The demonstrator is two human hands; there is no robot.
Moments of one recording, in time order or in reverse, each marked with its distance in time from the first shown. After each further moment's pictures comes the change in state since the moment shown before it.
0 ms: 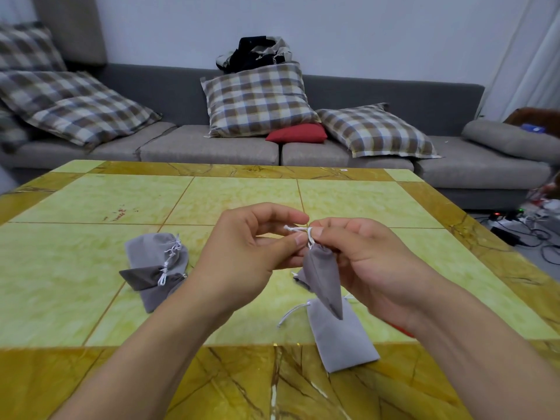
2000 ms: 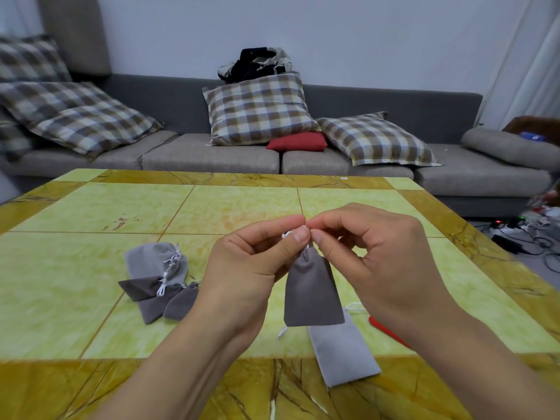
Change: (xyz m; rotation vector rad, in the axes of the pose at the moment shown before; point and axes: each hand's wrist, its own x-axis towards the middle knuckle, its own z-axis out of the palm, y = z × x) left_hand -0.005 -0.002 0.018 -0.465 0.152 -0.057; right_hand -0.008 -0.015 0.002 -0.850 0.250 -0.864
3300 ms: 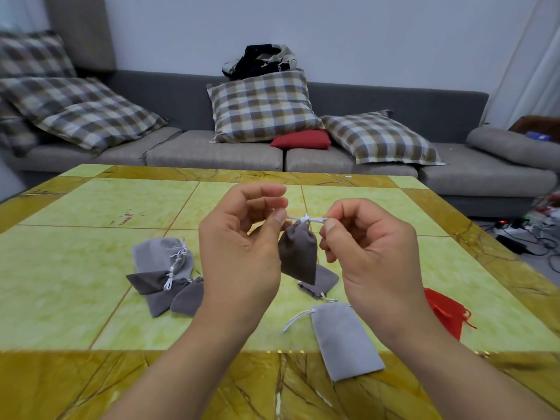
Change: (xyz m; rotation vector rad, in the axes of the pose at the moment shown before) left_hand 0.012 -0.001 -0.007 0.440 0.192 0.606; right_hand -0.006 -0.007 0.026 0.418 0.179 0.362
